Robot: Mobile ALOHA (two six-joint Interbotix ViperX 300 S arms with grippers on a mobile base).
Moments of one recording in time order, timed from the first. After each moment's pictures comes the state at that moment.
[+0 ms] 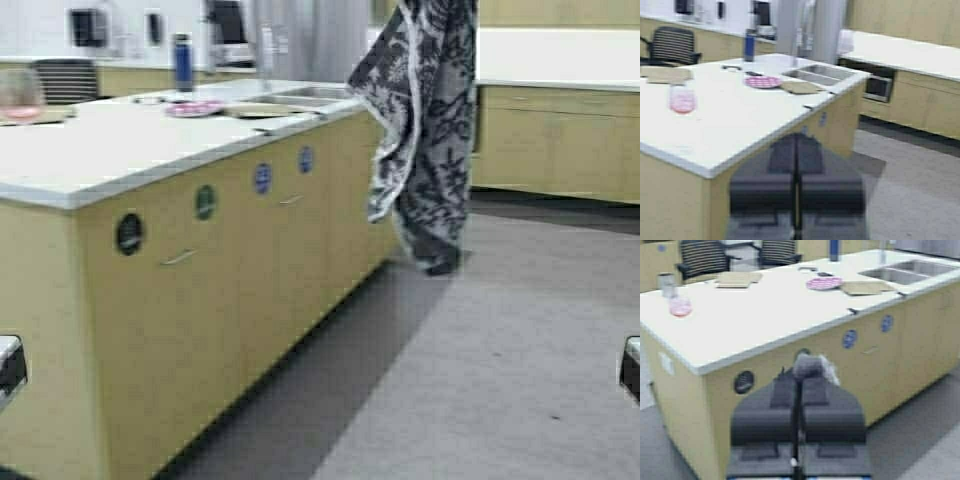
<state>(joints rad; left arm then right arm) 0.00 -1.31 1.35 -0.01 -0.25 -0.15 0.44 -0.49 0.92 0.04 -0.49 -0.03</state>
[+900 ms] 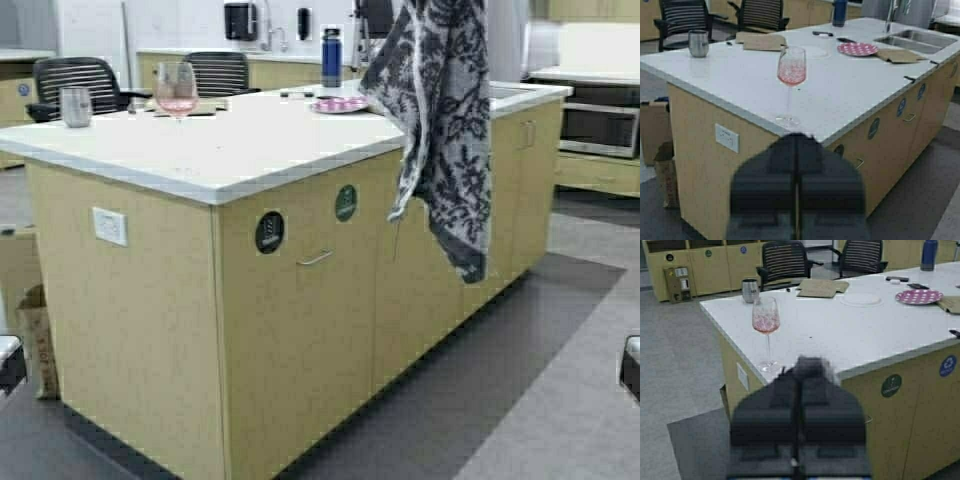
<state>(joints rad) 0.00 -0.88 1.28 0.00 -0.47 -0.10 0.44 -0.49 0.92 0.04 -0.51 -0.02</state>
